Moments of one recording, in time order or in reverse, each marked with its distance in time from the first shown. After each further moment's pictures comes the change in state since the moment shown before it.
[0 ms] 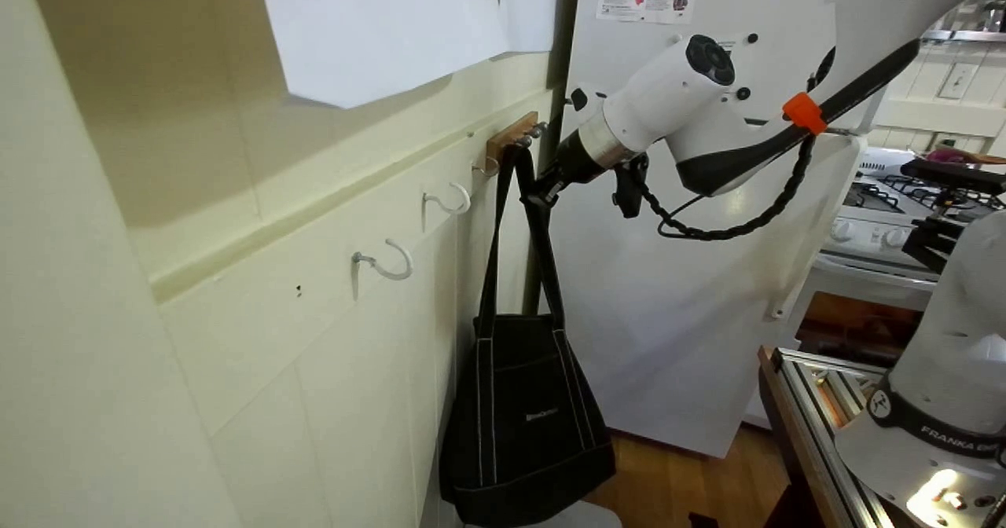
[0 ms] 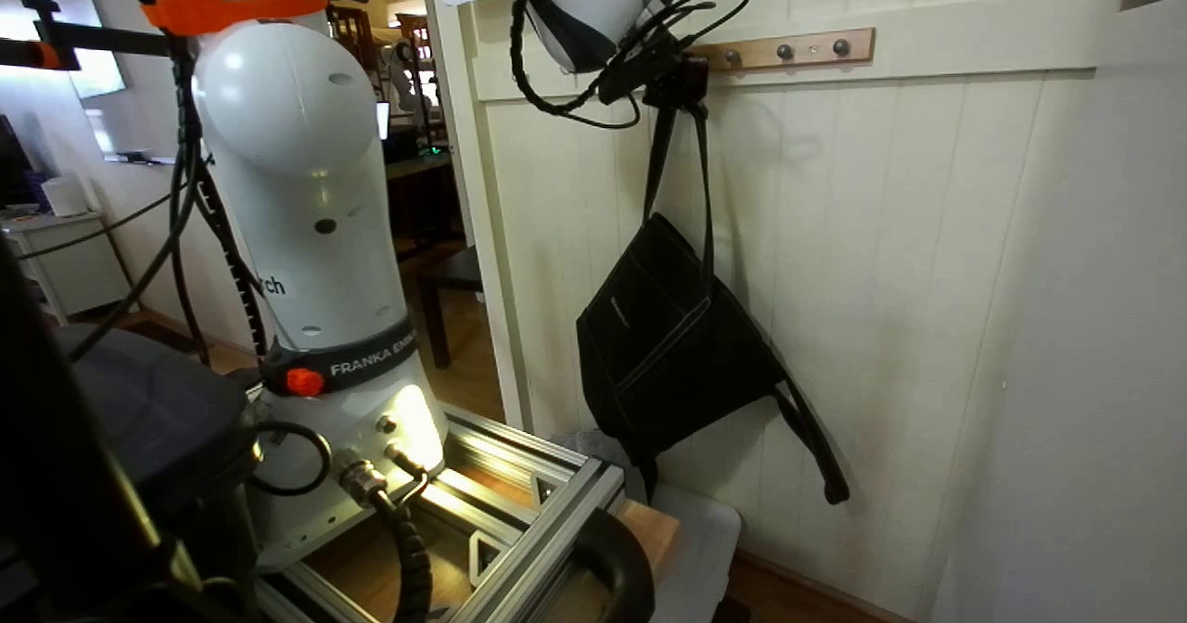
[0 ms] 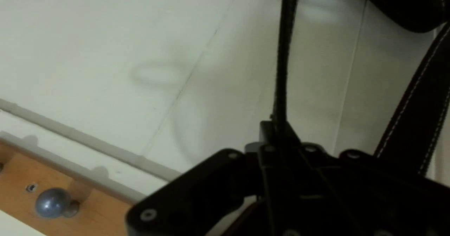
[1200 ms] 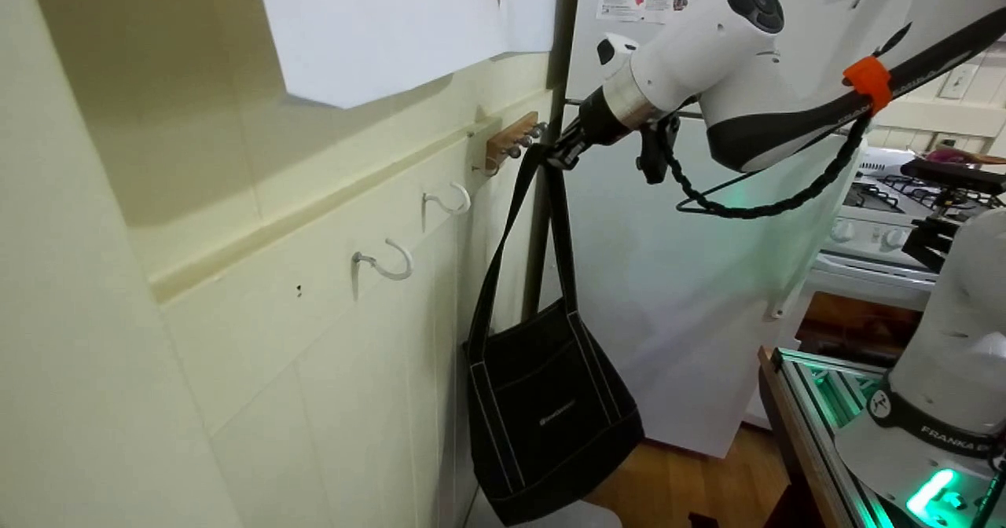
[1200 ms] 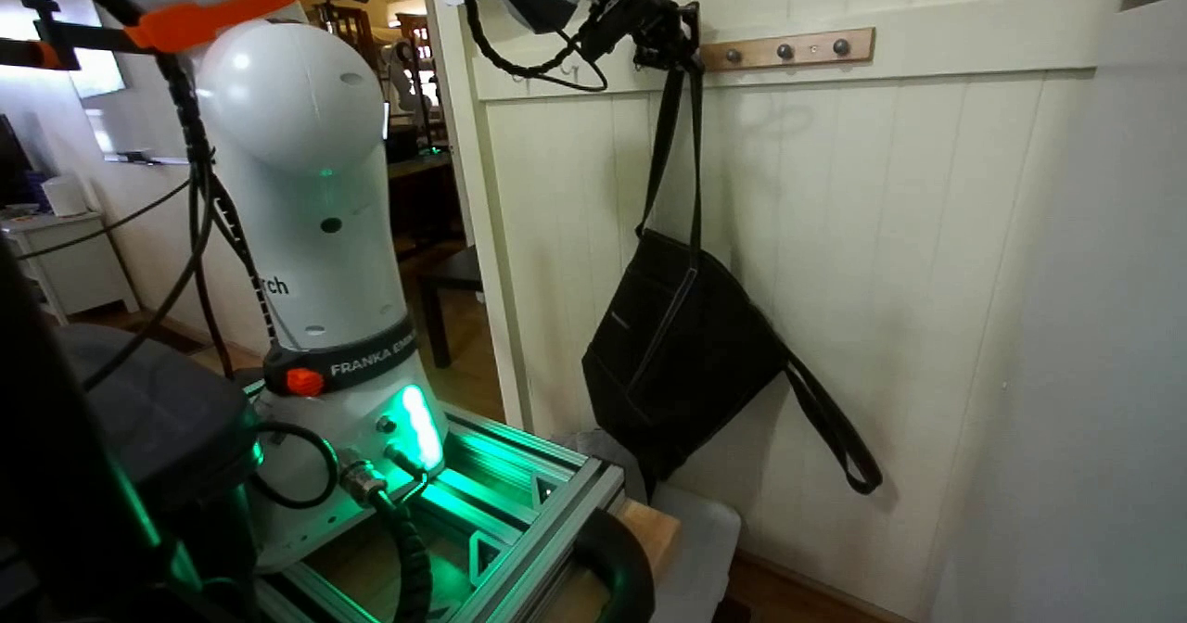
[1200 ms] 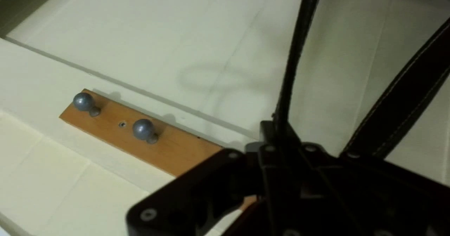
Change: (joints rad) arm 0.055 -0.200 -0.003 -0.064 0.188 -0.148 -0.143
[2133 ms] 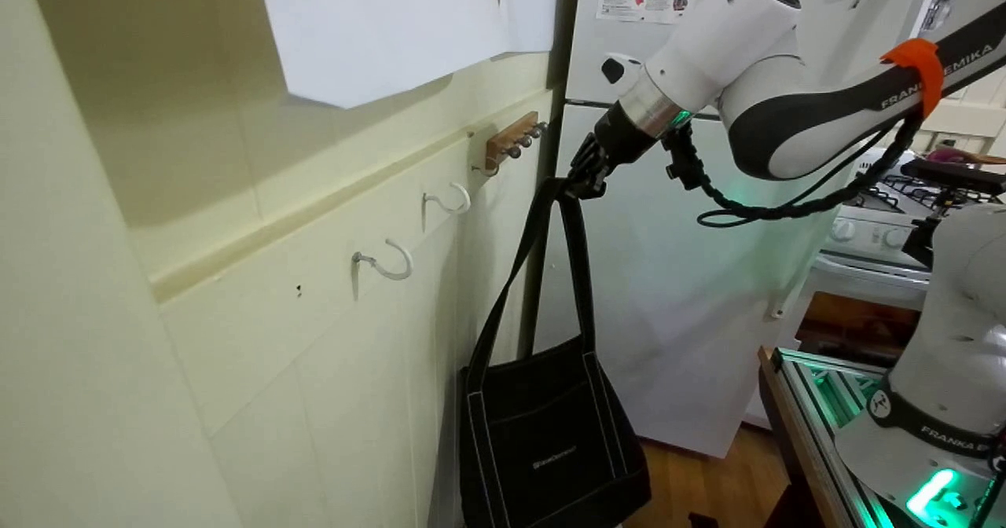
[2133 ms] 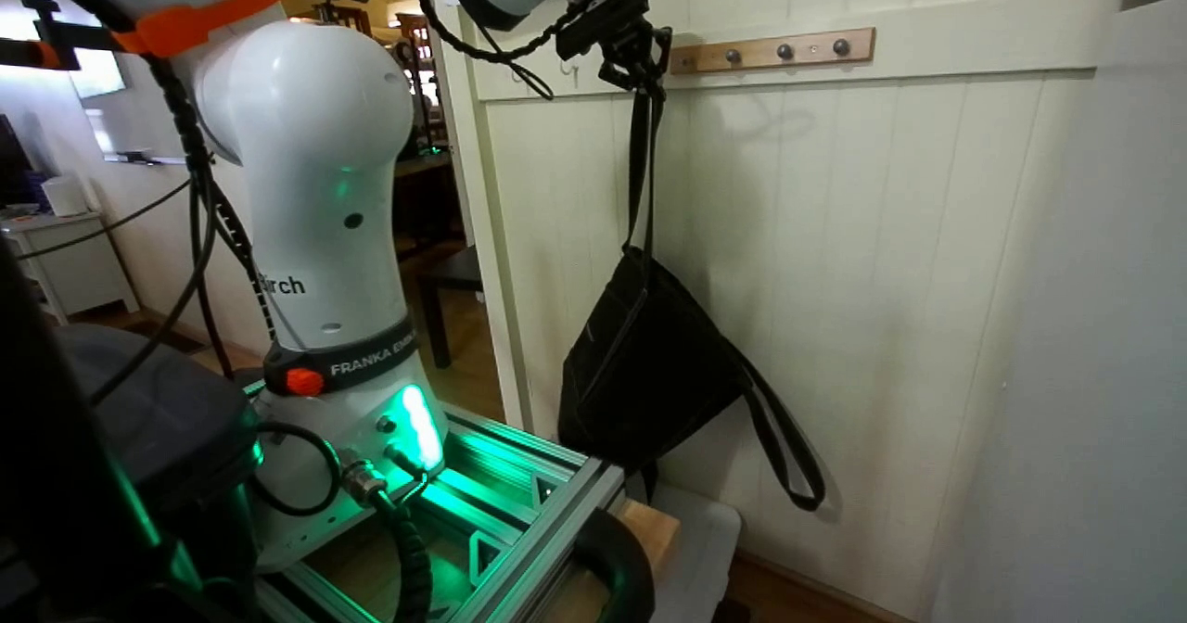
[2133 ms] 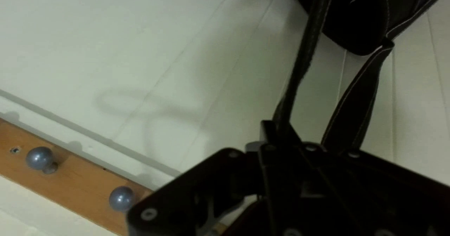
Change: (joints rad) arm 0.236 -0.072 -0.146 -0.120 0.499 -0.051 -0.606
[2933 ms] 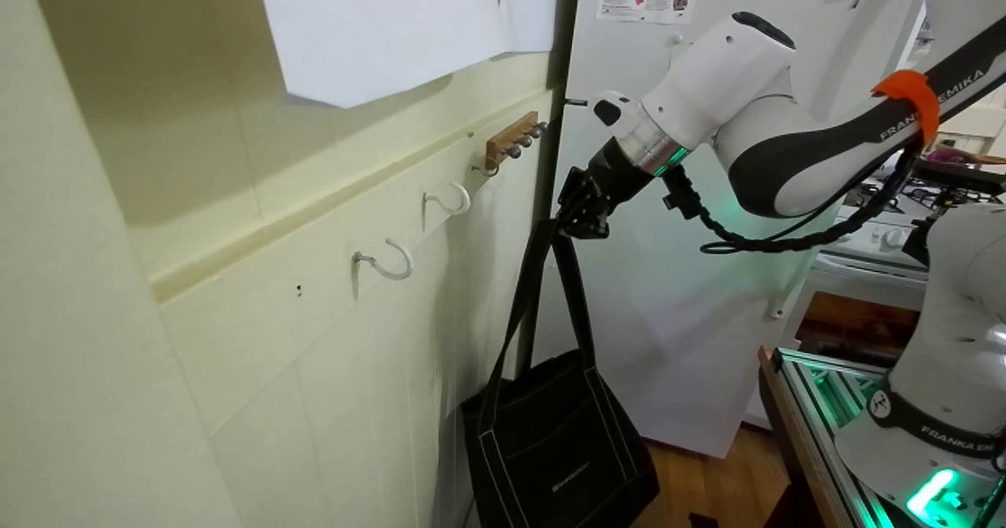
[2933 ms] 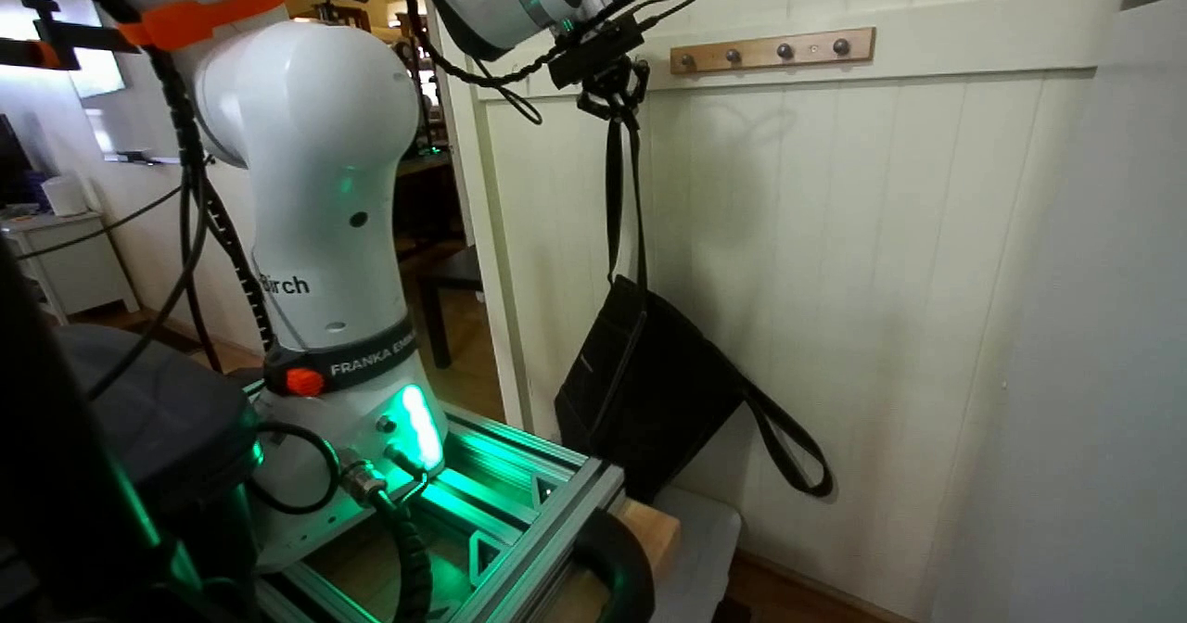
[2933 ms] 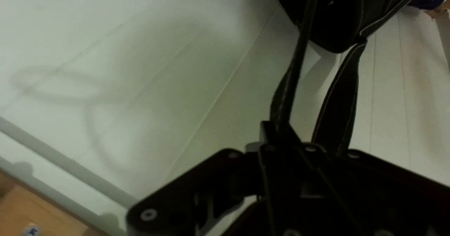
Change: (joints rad) arm 0.061 0.066 -0.001 -0.061 0.065 0.129 -0.234
